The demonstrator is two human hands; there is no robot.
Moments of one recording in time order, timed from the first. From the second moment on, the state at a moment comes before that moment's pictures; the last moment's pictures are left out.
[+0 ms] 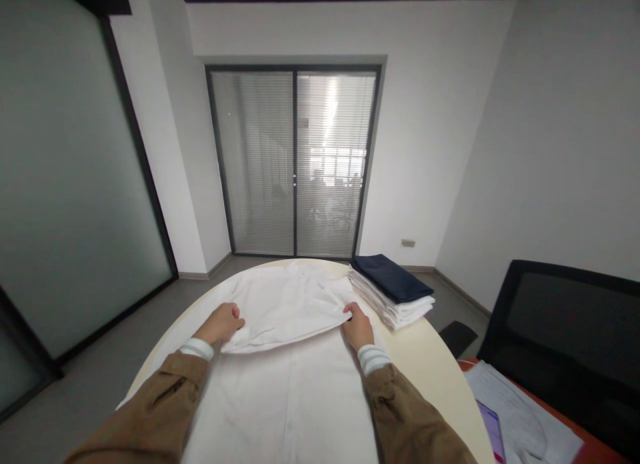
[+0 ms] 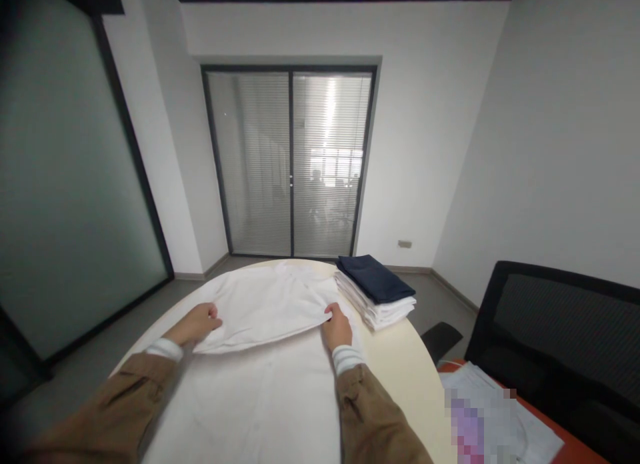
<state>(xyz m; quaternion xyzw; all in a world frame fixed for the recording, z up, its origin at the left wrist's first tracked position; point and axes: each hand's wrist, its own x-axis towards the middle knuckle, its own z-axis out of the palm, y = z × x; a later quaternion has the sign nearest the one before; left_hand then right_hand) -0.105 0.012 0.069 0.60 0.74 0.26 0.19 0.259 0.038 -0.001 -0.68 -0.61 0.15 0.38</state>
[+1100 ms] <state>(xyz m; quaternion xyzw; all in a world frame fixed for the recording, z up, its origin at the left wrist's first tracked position) -0.006 0.000 0.020 0.77 0.63 0.07 0.05 0.266 0.037 0.015 -0.72 -0.56 0.20 0.36</state>
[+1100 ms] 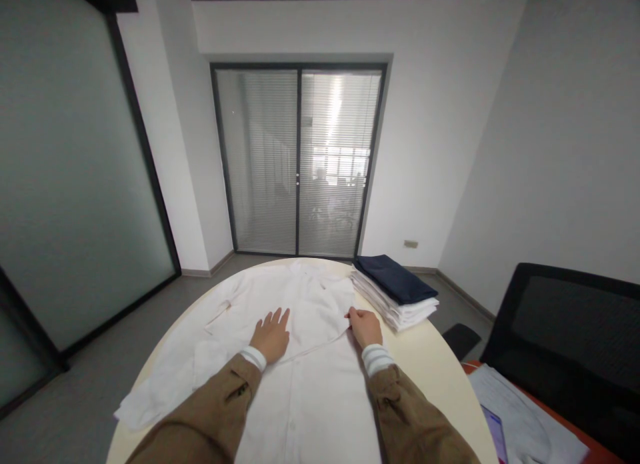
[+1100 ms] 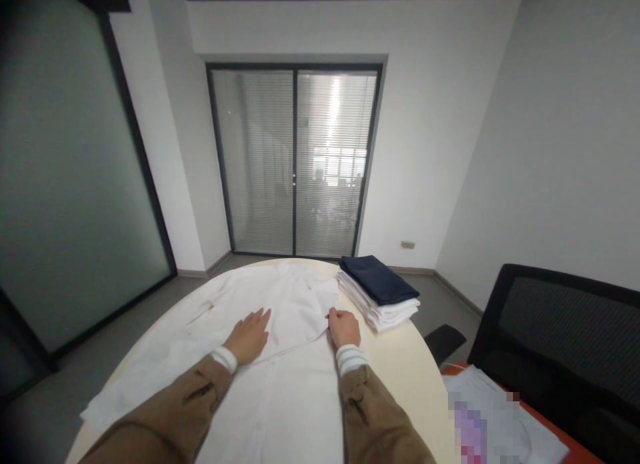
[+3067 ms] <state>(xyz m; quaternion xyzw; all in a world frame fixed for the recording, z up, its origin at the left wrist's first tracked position) 0.043 0.015 -0.008 0.78 0.59 0.22 0.01 0.271 0.171 0.018 -0.61 -0.61 0.32 0.39</state>
